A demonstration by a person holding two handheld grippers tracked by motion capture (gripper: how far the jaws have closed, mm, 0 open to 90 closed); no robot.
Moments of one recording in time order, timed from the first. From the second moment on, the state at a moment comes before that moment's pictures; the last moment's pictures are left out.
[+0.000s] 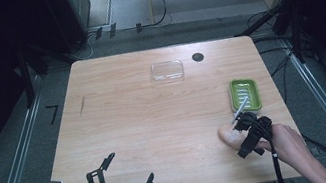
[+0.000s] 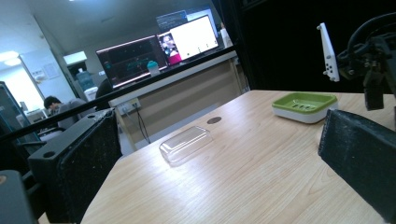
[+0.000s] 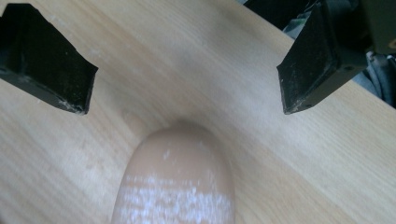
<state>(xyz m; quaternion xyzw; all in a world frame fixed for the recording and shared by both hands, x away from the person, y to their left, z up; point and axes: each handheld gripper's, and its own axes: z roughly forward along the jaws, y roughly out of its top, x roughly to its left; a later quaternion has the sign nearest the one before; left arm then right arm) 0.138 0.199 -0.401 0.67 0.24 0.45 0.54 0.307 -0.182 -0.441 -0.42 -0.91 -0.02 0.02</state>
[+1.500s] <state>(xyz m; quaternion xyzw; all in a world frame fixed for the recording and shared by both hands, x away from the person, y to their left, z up) 0.137 0.200 -0.401 0.67 0.24 0.46 0.54 0.348 -0.142 -0.461 -0.45 -0.89 0.00 0.00</state>
